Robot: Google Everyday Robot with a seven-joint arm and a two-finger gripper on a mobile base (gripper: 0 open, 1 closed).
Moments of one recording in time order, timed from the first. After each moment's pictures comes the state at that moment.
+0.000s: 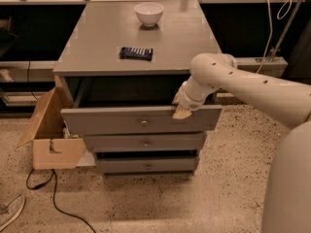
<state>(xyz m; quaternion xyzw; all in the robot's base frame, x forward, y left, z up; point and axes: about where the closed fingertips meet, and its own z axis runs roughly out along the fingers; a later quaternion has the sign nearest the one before) 0.672 -0.084 0.651 -0.72 0.66 0.02 0.20</state>
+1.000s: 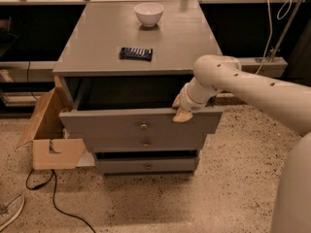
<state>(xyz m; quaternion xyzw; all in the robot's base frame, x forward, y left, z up) 0.656 -0.085 0.652 -0.72 0.66 0.04 0.20</state>
